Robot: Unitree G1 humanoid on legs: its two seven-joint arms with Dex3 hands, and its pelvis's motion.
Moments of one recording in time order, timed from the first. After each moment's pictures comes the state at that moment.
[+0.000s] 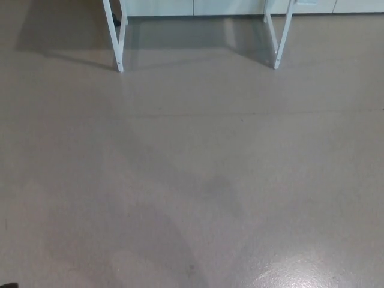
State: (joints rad) left_arm 0.02 0.42 0.21 1.04 -0.02 -0.16 -0.14; right_arm 0.11 -0.41 -0.18 1.11 -0.08 -0.29 -0.03
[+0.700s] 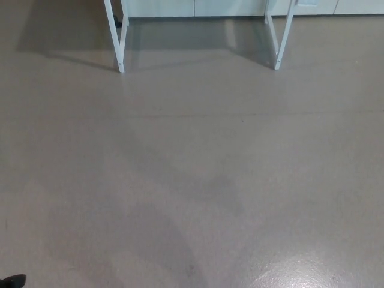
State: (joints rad) left_arm -0.01 0.42 0.19 1.09 -0.02 -0.23 -0.16; right_arm 0.11 -0.41 -0.21 1.15 -0.07 -0.36 -0.04
